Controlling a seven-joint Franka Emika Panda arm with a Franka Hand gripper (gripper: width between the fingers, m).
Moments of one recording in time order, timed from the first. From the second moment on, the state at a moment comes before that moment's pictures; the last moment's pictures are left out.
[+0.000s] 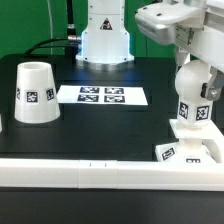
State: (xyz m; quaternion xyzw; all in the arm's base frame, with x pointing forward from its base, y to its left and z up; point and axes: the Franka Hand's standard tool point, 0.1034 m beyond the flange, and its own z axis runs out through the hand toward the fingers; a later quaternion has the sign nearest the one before) arm 0.632 0.085 0.121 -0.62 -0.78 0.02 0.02
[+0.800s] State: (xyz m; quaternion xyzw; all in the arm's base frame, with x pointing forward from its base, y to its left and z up) arm 0.629 0.082 0.120 -0.84 -0.53 0.04 0.02
